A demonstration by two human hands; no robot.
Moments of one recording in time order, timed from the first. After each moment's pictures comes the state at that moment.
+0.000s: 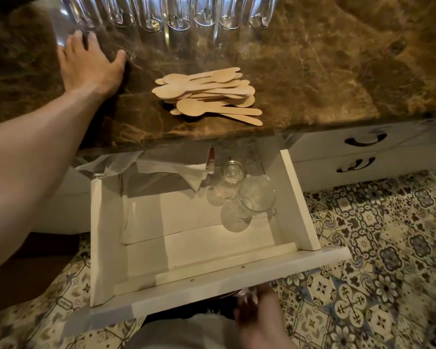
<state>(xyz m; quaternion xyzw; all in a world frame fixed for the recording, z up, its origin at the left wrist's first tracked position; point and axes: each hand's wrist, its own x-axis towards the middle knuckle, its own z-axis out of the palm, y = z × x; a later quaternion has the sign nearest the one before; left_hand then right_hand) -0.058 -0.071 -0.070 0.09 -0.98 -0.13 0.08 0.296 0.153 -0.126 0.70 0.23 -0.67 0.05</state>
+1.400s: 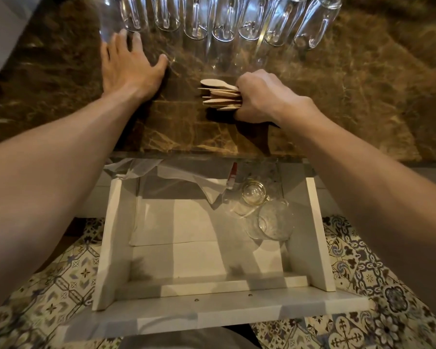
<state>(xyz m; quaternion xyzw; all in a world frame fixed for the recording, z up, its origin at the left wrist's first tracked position) -0.075 -0.077 -0.086 0.11 -0.98 -0.11 0.10 -0.045 0.151 -0.022 -0.18 0.98 -0.02 0.12</state>
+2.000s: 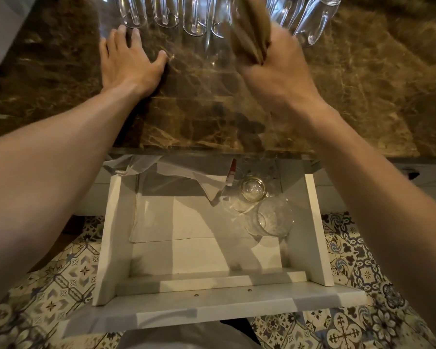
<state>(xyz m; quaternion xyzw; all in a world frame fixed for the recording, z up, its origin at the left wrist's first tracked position) -0.073 -0.077 -0.086 0.11 -0.98 -0.11 0.10 -0.006 0.148 0.015 -0.18 0.91 -0.38 -0.04</state>
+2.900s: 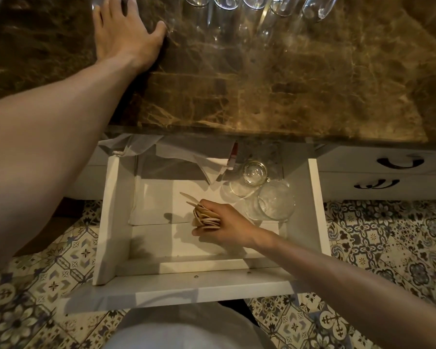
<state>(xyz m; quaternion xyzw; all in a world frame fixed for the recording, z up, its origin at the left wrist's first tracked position) -0.064 -0.078 -0.092 0.10 -0.98 -0.13 0.11 0.157 0.158 -0.168 -0.17 0.78 -0.46 0.37</state>
